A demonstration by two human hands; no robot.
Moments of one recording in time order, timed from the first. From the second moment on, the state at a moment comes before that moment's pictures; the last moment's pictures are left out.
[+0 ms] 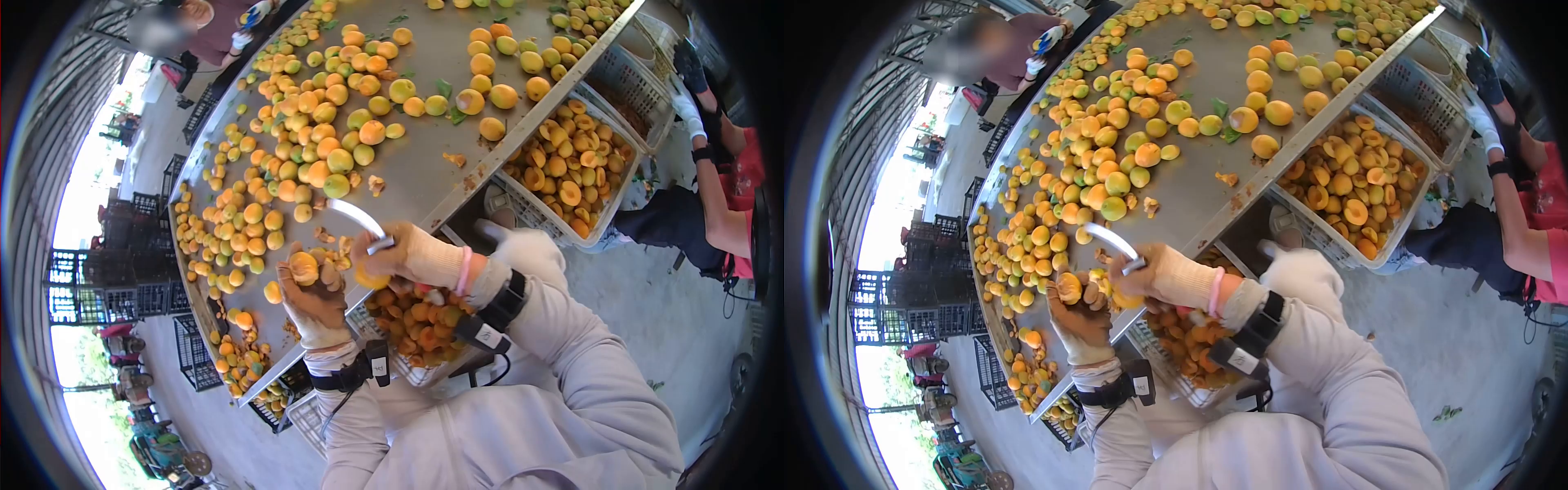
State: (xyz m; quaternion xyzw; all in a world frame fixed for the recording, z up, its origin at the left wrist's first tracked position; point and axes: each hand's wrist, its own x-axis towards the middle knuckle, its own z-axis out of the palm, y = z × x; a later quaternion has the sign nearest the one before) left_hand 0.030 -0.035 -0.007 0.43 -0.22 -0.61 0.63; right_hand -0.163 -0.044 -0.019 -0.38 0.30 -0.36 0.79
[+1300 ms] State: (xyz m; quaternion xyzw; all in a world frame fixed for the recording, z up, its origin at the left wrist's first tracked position) left_hand -0.031 -0.004 -0.032 0.52 -0.29 -0.67 0.45; right_hand -0.157 -0.066 -0.019 -0.11 0.06 -0.62 0.77
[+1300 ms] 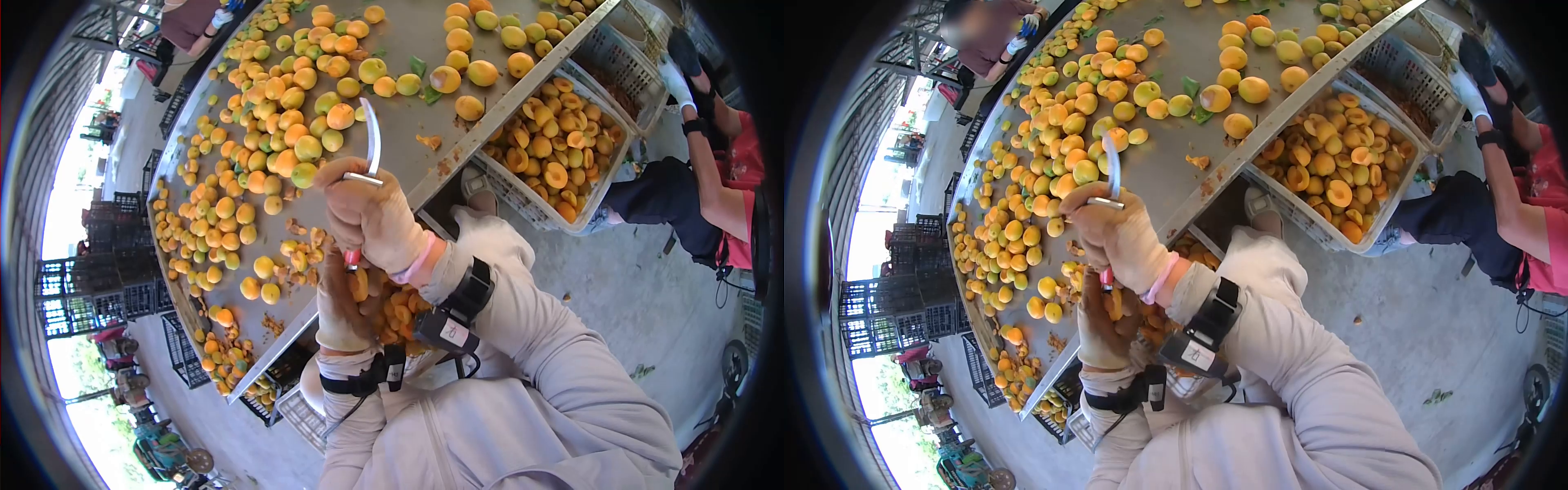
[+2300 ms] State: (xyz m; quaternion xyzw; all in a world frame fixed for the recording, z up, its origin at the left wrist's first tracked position) left_hand 0.003 -0.034 -0.035 0.37 -0.33 -0.66 0.57; right_hand -0.132 -0.048 -0.027 -0.30 0.33 -0.42 0.79
